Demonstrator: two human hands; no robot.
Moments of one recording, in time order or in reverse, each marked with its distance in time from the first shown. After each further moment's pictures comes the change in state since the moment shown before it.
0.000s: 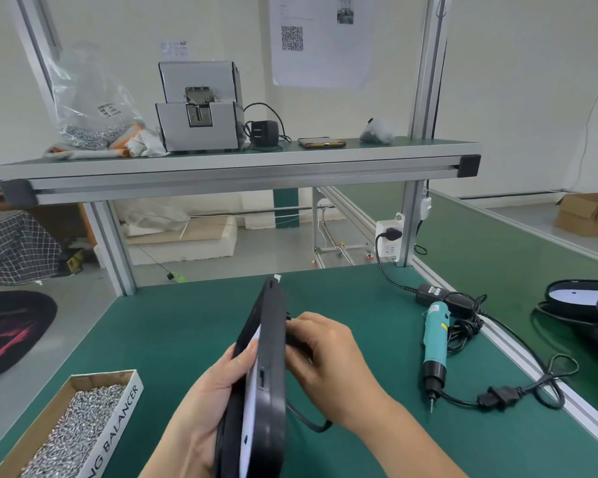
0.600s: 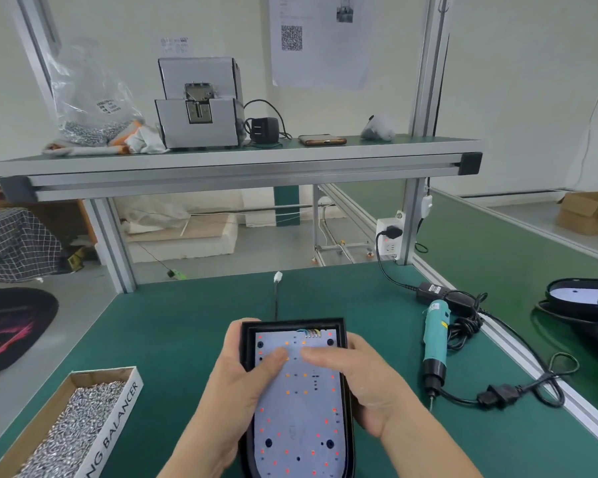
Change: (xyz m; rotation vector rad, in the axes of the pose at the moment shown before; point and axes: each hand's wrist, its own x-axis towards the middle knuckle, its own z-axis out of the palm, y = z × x) left_hand -0.004 -0.006 0.016 0.530 -0.045 0.392; right_hand -0.016 0.015 -0.014 0.981 -0.097 0.705
